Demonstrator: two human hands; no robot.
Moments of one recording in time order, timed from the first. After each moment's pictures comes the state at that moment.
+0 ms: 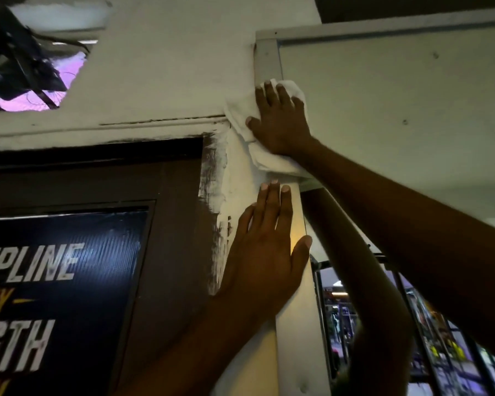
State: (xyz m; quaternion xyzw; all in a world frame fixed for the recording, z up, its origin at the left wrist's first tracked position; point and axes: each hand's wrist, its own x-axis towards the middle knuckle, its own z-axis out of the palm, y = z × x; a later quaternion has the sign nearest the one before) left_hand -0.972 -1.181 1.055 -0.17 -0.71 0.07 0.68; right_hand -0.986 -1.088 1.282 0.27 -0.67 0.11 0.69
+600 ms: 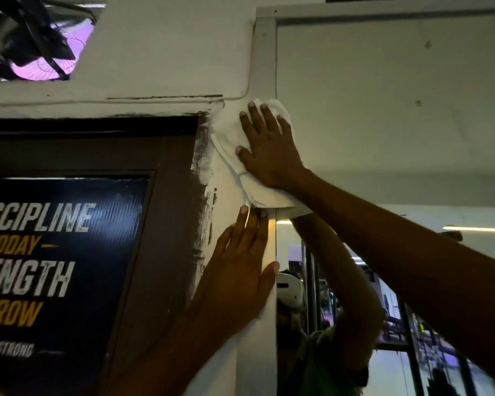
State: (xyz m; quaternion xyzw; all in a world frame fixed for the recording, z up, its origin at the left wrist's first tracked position) left_hand -0.956 -1.172 0.973 -0.13 -0.77 0.07 0.62; right_hand -0.991 -1.067 1.184 0.35 -0.66 0.04 0.66
